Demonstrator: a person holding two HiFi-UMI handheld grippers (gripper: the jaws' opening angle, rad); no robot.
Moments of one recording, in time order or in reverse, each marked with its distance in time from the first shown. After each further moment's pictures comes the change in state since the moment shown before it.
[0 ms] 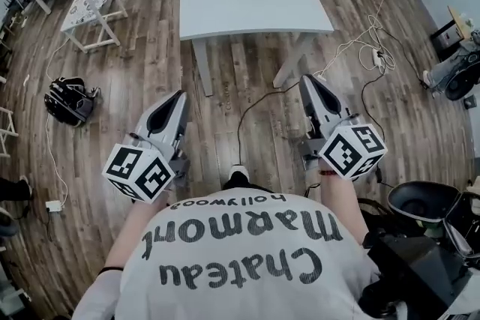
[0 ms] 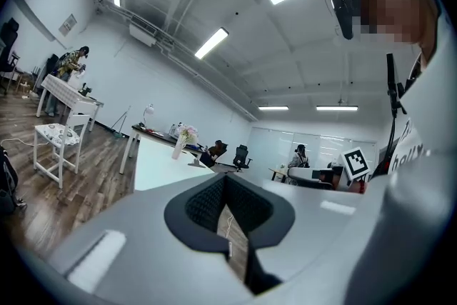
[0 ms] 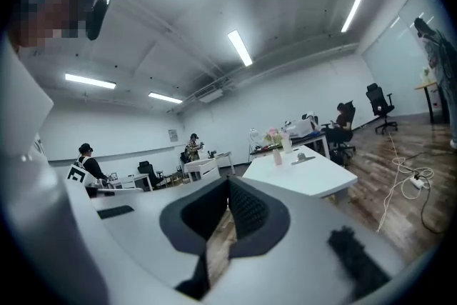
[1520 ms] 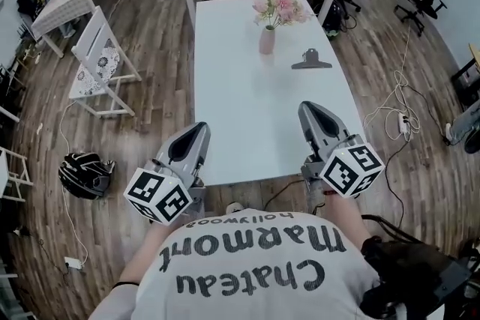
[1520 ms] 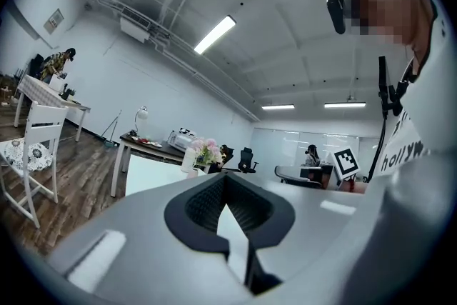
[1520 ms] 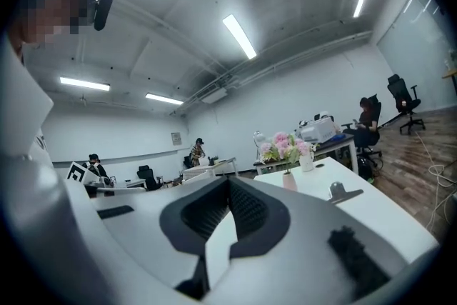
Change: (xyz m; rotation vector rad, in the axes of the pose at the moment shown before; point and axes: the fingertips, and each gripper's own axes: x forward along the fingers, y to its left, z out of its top) left arm 0.307 0.207 0.121 0.042 -0.007 -0.027; right arm 0.365 -0.156 0.089 -0.003 -0.025 0.083
